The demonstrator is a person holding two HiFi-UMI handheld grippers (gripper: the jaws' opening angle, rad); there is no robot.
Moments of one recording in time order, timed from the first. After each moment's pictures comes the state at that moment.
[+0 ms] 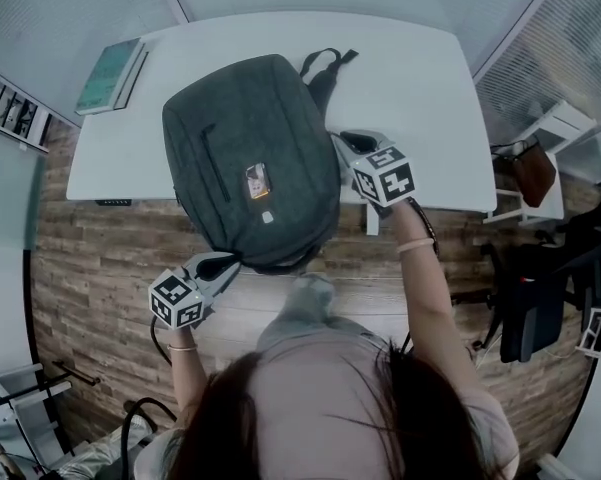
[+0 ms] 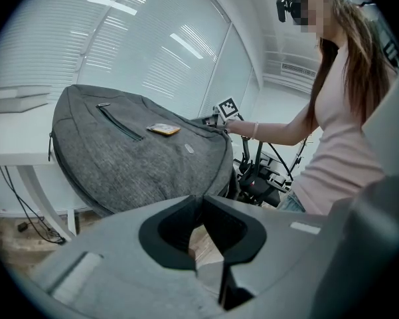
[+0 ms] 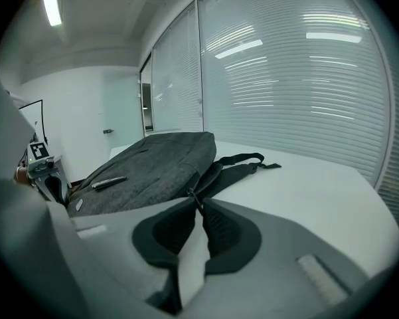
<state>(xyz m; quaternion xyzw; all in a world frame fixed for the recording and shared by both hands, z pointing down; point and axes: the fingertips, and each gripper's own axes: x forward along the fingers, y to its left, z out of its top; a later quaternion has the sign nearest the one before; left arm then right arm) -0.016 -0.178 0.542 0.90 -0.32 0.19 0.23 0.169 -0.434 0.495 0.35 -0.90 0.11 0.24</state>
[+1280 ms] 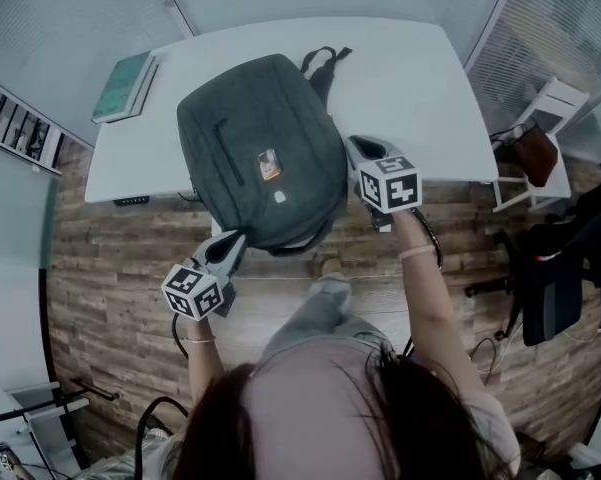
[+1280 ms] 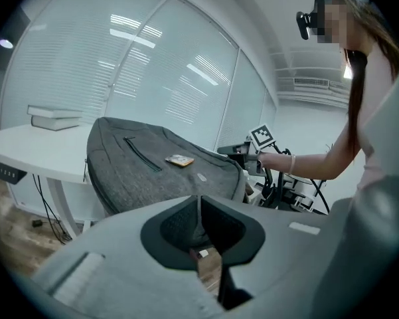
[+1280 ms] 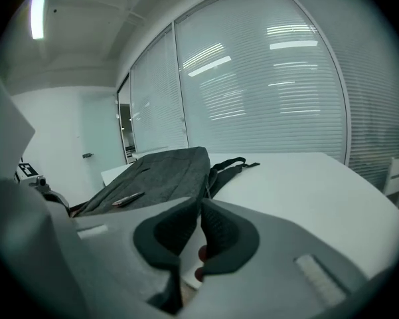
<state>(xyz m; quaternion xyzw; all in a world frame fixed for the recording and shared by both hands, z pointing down) -0.033 -0.184 0.500 0.87 -0.44 0.10 0.19 0.185 -0.369 0.472 0.45 -0.87 0.15 0.15</state>
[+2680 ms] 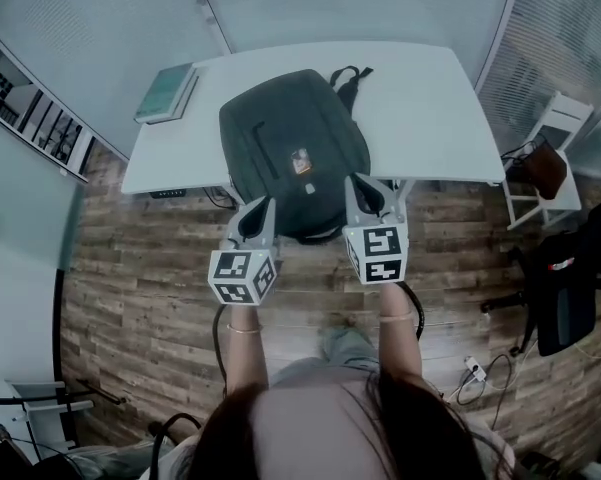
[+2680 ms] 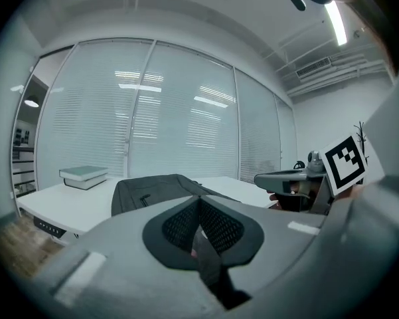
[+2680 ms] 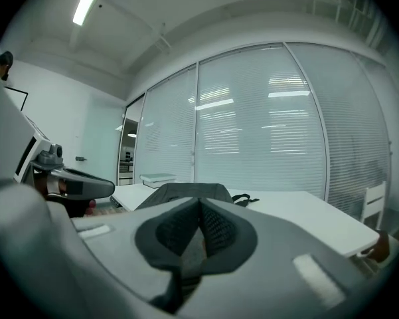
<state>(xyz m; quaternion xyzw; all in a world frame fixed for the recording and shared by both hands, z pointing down) -0.016 -0.174 0.386 0.82 -0.57 0.06 0.05 0.134 -0.216 0.388 0.52 -0.85 0.01 0.06</state>
